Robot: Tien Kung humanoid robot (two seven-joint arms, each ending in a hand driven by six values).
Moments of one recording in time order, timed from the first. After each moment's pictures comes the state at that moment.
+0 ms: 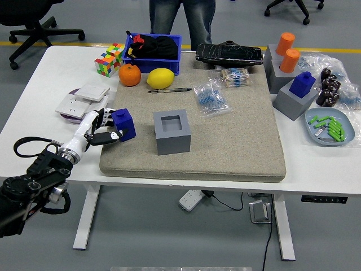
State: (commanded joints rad) left arm -0.71 0.30 -0.25 -0.68 0.50 0.27 -0.52; right arm -0.02 -0.25 1.10 0.24 -0.81 0.10 -0.06
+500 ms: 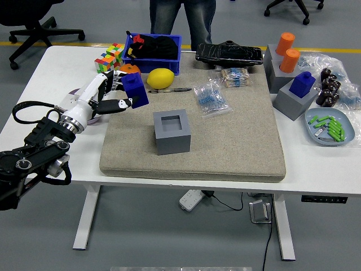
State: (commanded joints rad) left arm -0.79 0.38 -0.33 -0.92 0.62 0.26 -0.48; right arm -0.03 -0.25 1.11 0.24 -0.82 0.10 -0.06
